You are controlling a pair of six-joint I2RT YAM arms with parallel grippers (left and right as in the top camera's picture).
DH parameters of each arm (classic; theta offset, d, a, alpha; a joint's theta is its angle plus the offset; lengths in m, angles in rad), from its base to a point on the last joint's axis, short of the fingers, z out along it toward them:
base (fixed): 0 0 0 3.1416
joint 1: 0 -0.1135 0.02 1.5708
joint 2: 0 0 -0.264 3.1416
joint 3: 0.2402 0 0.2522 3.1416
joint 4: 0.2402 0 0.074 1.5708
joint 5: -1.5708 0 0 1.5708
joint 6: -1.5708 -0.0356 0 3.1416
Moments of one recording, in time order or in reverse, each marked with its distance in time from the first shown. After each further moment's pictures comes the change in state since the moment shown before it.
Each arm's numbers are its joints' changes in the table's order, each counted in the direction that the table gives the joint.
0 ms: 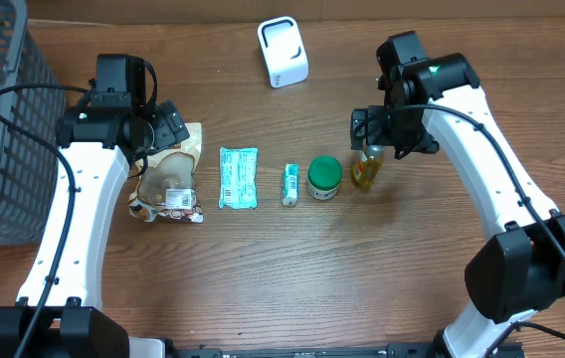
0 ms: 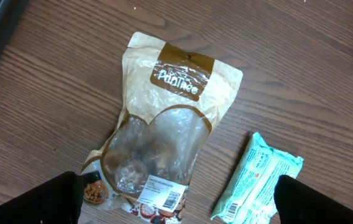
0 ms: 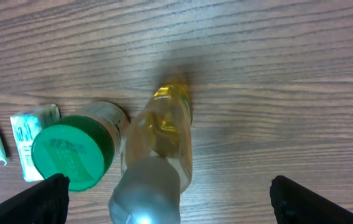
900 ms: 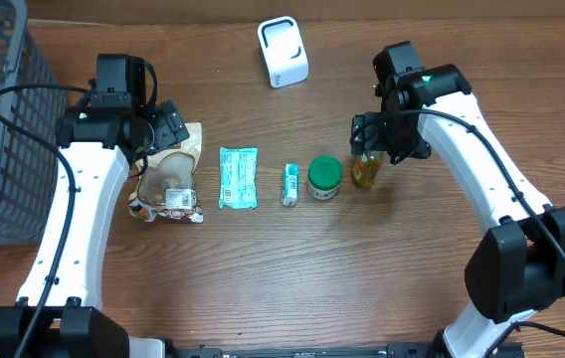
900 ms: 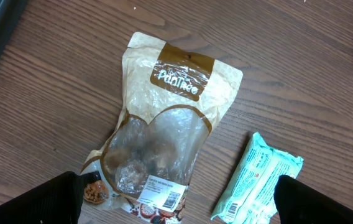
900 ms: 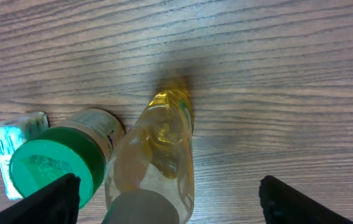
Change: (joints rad) left arm 0.000 0.000 0.000 0.000 0.000 0.000; right arm -0.001 0.000 -0.096 -0.097 0.000 -0.009
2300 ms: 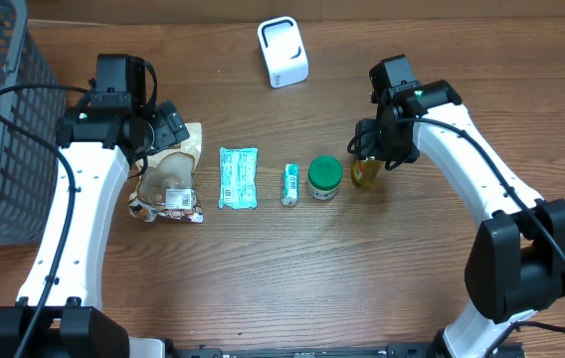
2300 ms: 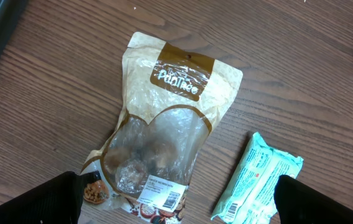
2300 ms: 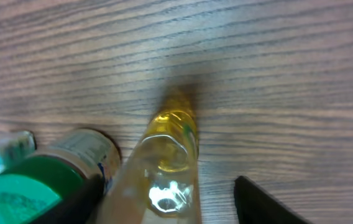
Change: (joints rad) left arm 0.000 0.000 0.000 0.000 0.000 0.000; right arm 0.000 0.000 -0.131 -0.175 0.000 0.007
